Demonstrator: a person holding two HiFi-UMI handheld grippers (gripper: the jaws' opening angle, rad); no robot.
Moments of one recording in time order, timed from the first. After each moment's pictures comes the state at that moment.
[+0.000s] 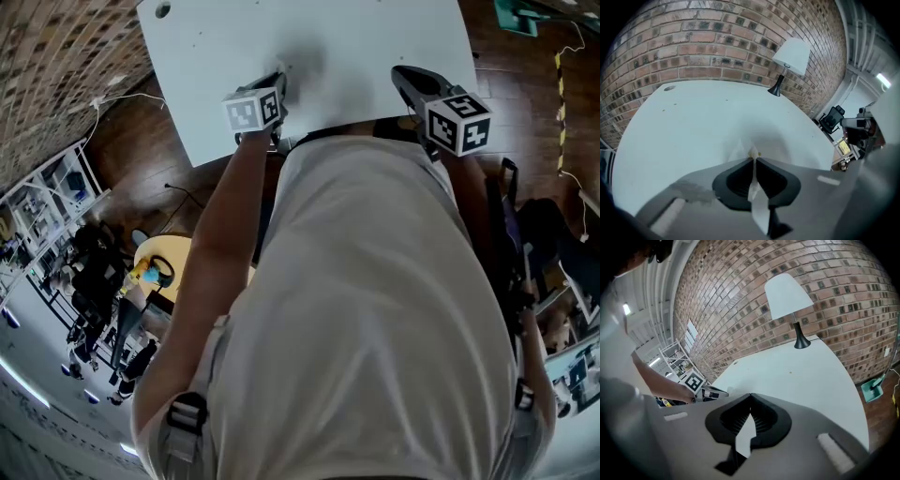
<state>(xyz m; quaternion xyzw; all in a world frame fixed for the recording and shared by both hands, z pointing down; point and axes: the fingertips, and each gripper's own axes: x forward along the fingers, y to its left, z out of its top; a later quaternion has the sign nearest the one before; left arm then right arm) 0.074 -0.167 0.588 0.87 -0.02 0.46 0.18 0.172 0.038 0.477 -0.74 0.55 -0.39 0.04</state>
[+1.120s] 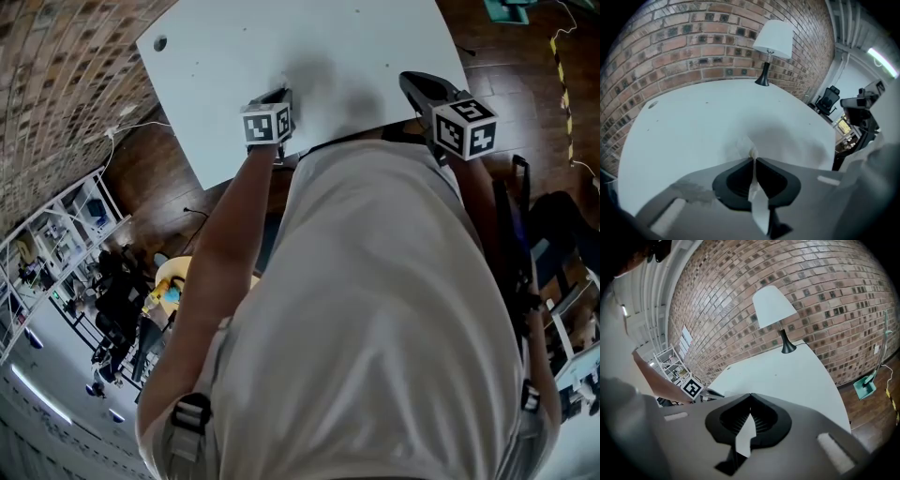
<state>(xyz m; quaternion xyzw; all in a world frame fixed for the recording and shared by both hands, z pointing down) 0.093 -0.136 0.589 0.86 0.02 0.50 0.08 0.195 0.087 0.471 -0.77 0.52 -0.37 0.07</state>
